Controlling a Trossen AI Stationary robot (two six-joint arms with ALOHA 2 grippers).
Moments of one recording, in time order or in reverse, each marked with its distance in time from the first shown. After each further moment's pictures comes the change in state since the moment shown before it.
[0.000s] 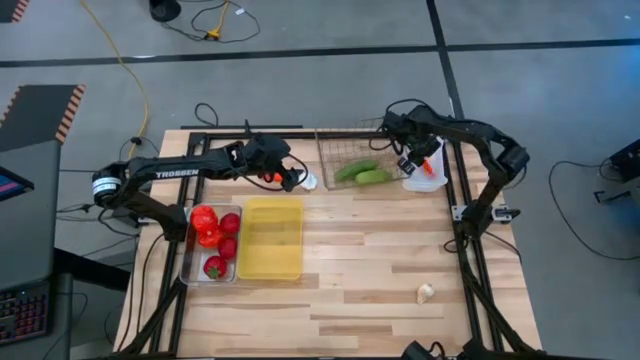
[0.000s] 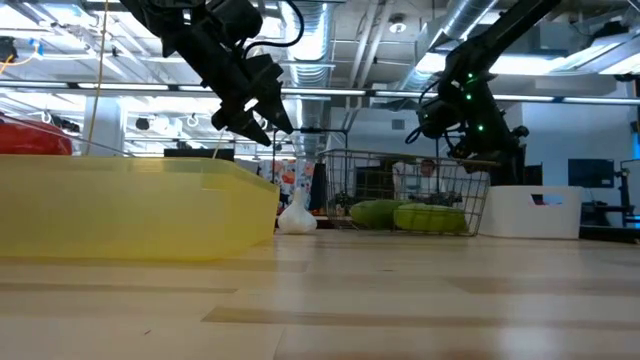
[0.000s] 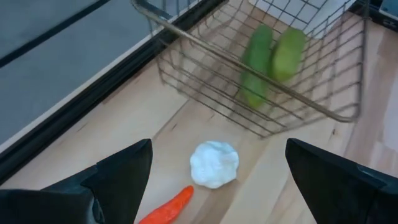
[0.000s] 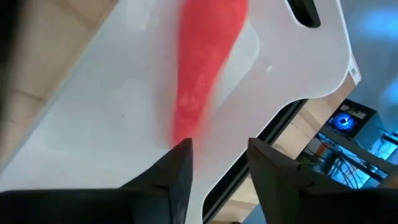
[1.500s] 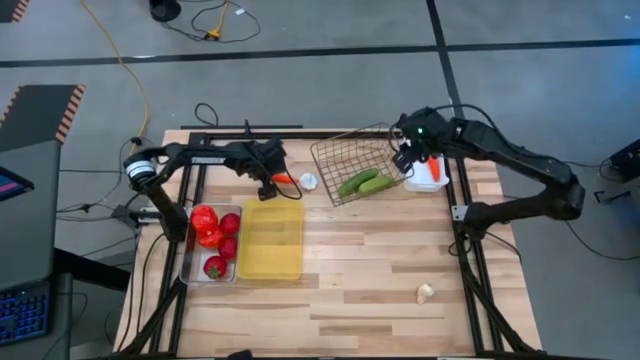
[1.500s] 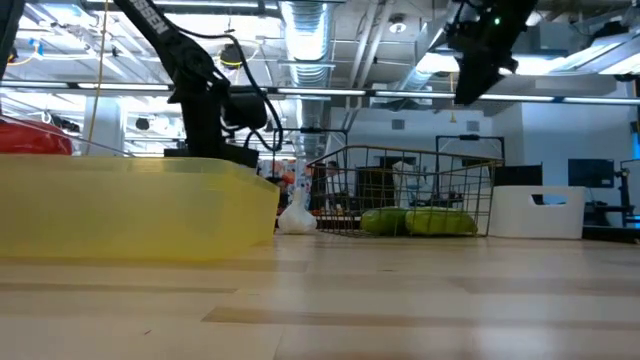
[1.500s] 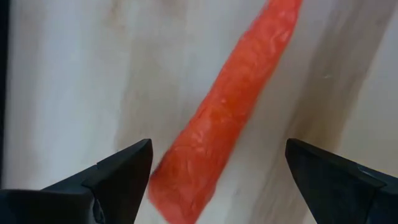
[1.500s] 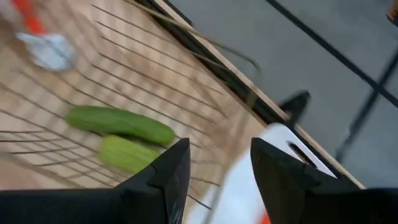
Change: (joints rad) left arm 0.161 0.285 -0.001 -0.315 -0.030 0.552; right arm 0.293 -0.561 -0.003 0.327 -0.141 -0.004
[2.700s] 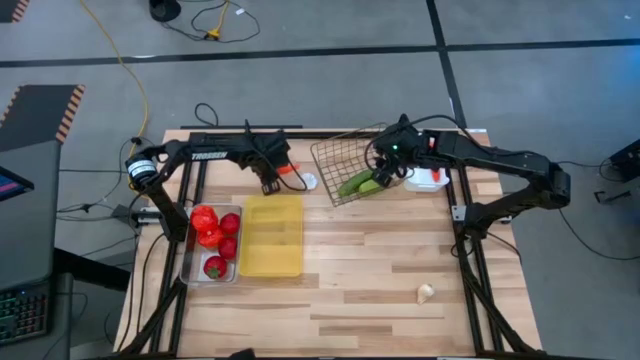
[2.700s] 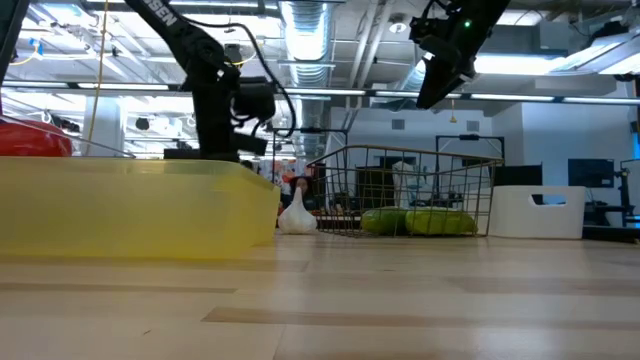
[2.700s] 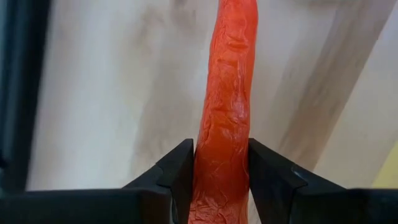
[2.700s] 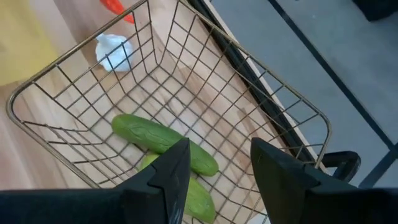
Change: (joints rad) left arm 0.000 0.013 0.127 -0.135 0.008 -0.063; right arm 0.169 0.138 0.000 0.174 0.002 -0.105
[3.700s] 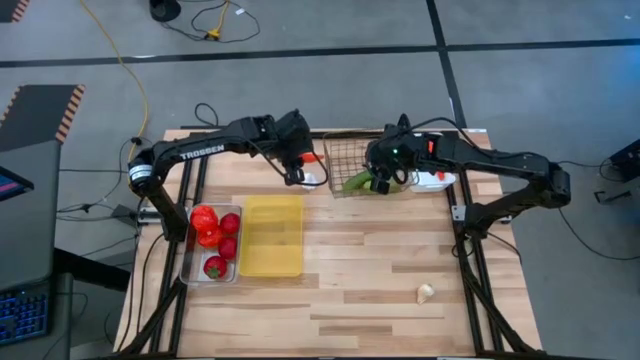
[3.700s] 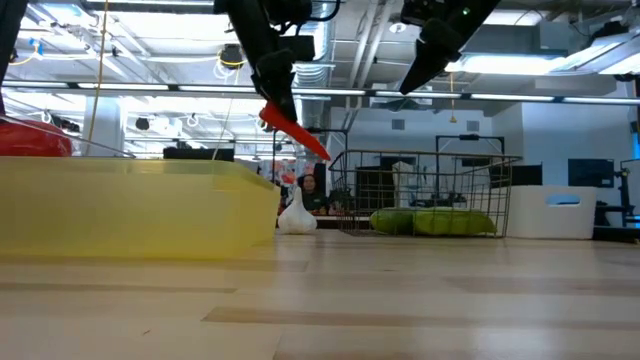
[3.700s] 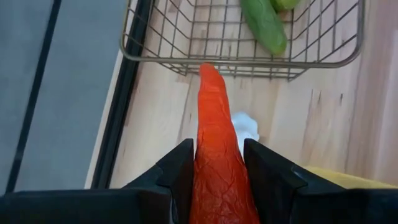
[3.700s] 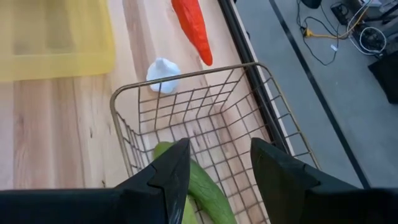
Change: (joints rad) left arm -0.175 -0.002 0.501 -0.217 0.029 -0.028; right arm 0.059 0.000 0.000 0.122 -0.101 -0.254
